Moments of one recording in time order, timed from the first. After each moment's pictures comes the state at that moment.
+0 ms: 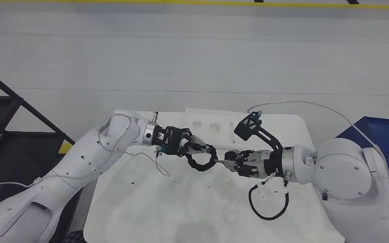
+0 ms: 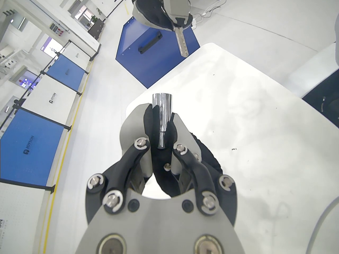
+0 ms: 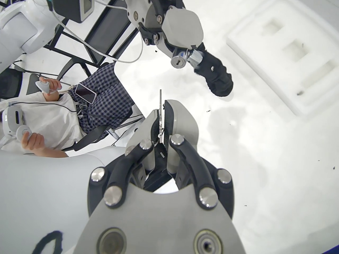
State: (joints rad) left arm 0.65 -0.84 -0.61 -1.43 1.81 -0.85 0.93; right arm -1.09 -1.08 1.25 -2.22 -0.33 0.14 1.41
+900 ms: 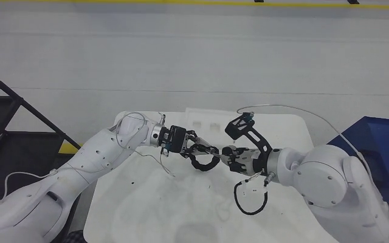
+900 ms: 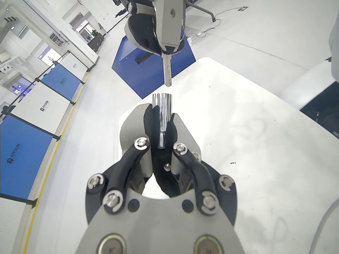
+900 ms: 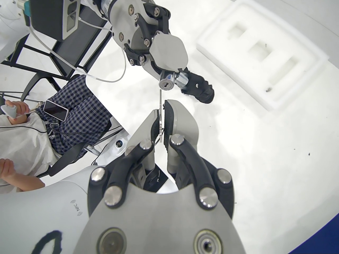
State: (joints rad) left arm 0.57 -0.91 -0.45 -1.28 1.75 -0.80 1.02; right arm -1.06 -1.07 1.12 -2.24 -0.53 0.26 1.33
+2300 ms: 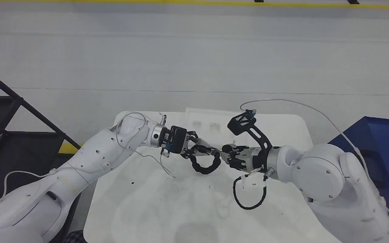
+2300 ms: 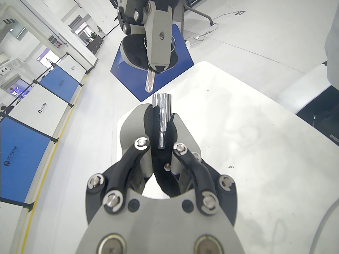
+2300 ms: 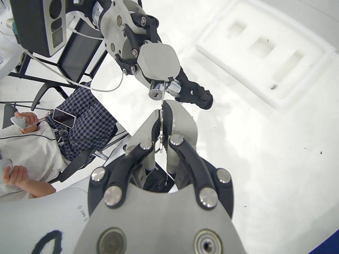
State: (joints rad) left arm 0.56 -0.90 -0.44 -1.29 1.73 -0.80 1.02; right arm -1.06 -1.06 1.11 -2.20 -0.47 0.28 1.29
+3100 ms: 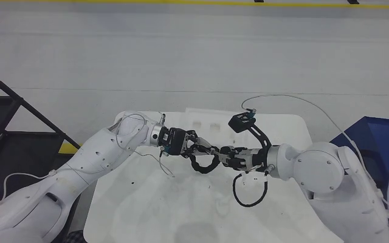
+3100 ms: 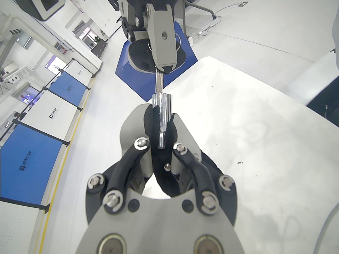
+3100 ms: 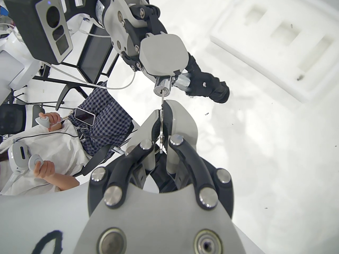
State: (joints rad) left arm 0.58 -0.91 -0.48 -1.30 1.81 -0.76 1.05; right arm -1.05 -1.05 1.12 -2.16 -0.36 0.33 1.27
